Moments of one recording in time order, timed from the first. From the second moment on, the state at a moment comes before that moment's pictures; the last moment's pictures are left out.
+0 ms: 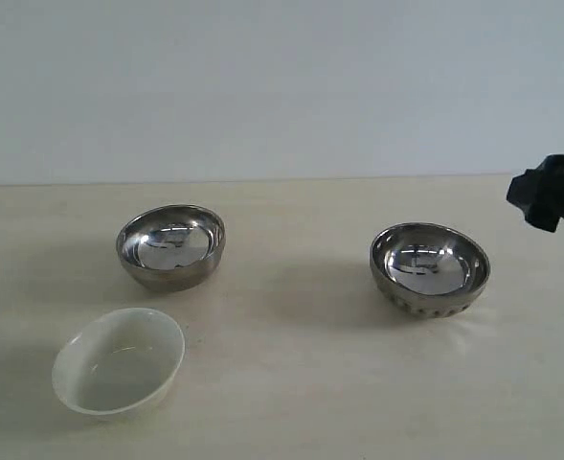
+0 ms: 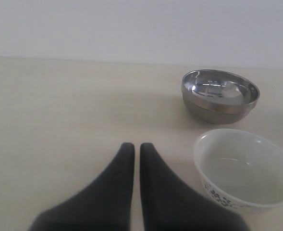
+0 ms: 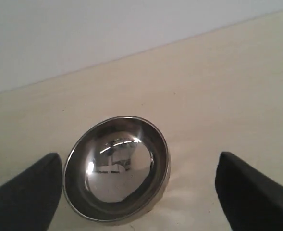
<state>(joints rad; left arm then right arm) 0.01 0.00 0.00 -0.09 0.31 0.04 0.15 1.18 -0.56 -0.09 -0.07 0.44</state>
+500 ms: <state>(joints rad) 0.01 0.00 0.00 -0.09 0.31 0.04 0.31 1.48 -0.84 -0.09 -0.04 0.47</state>
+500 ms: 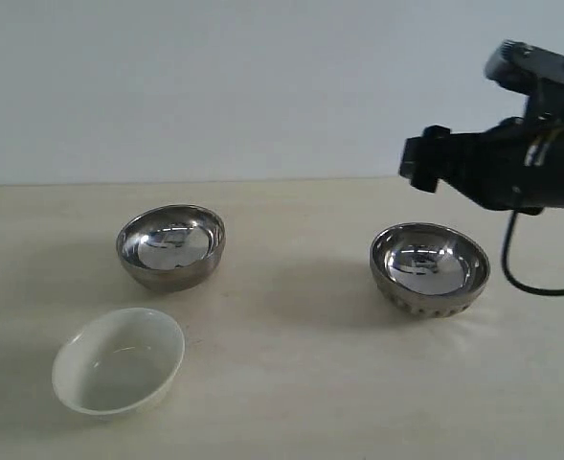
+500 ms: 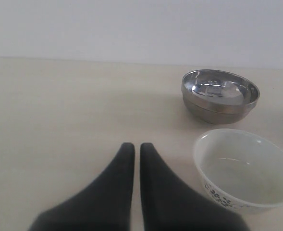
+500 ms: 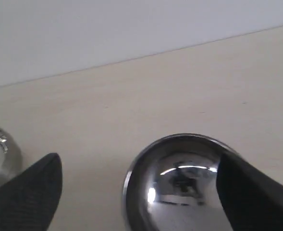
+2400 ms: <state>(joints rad) 0.01 0.00 0.00 -0.09 0.31 0.04 0.71 2.31 -1.52 -0.08 -0.08 0.80</state>
